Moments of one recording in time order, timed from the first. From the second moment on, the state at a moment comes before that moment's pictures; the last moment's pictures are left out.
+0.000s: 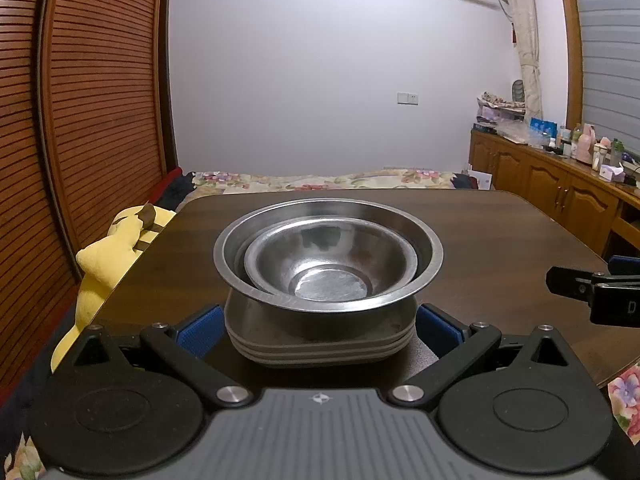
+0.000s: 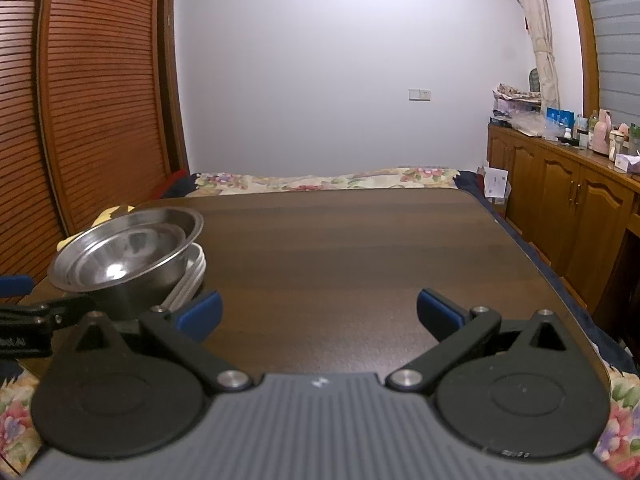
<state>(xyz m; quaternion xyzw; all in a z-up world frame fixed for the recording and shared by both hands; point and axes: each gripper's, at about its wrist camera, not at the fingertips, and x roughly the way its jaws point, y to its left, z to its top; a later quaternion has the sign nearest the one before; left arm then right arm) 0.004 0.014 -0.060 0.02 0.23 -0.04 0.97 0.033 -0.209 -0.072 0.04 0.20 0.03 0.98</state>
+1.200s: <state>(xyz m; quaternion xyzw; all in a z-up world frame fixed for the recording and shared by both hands) 0.004 0.015 -0.056 0.02 0.23 -0.04 0.97 0.033 -0.218 -0.072 0.05 0.20 0.03 0.98</state>
